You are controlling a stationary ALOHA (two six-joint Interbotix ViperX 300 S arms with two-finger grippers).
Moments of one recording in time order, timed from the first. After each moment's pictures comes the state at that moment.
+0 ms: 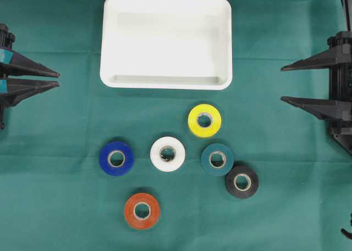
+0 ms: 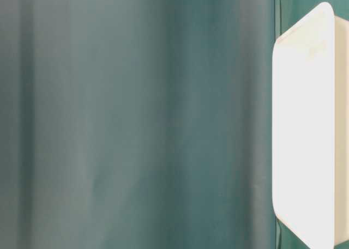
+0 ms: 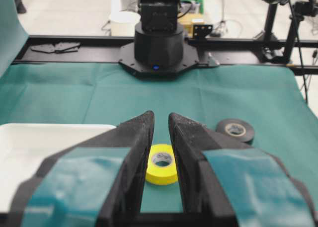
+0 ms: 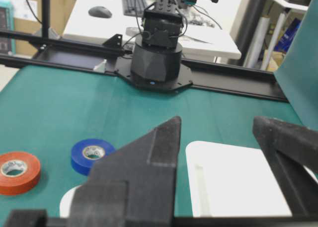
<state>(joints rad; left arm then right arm) 0.00 -0.97 1.18 0.00 -0.29 0.00 0.00 -0.97 1.19 0.00 -0.29 0.00</state>
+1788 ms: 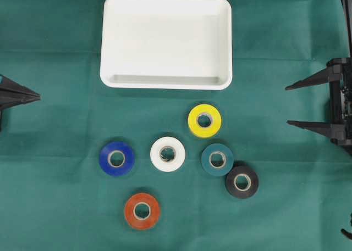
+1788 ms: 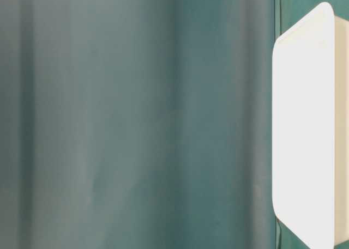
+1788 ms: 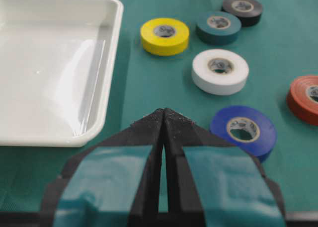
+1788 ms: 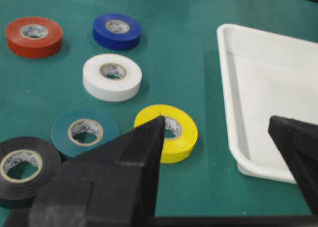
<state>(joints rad) 0.00 -1.33 1.45 -0.02 0.04 0.01 0.00 -1.10 1.44 -0.18 -0.17 0.14</state>
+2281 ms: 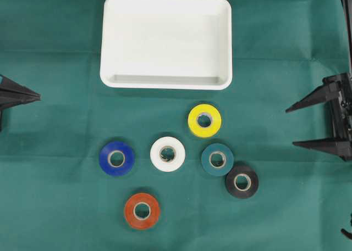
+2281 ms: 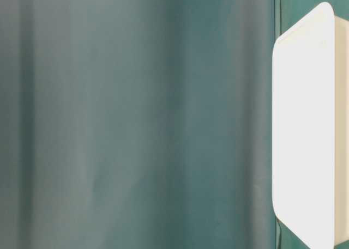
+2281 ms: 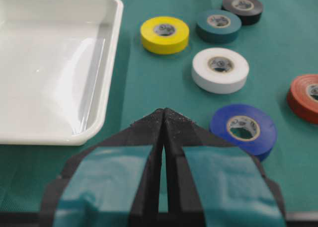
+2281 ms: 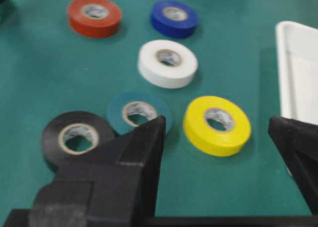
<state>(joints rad) 0.00 -1.33 1.45 -0.02 0.04 0.01 0.17 -1.10 1.44 -0.19 -0.11 0.14</state>
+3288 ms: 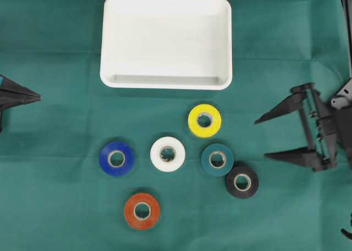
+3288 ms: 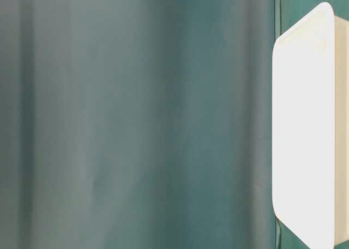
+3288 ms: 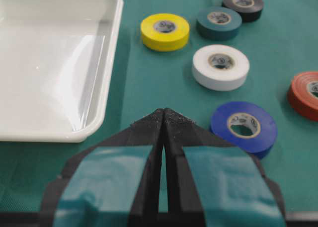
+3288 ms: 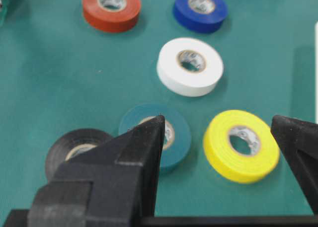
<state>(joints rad) 0.00 -1.33 1.46 -0.02 0.04 0.01 0.20 -0.64 1.23 -0.19 -0.23 0.14</state>
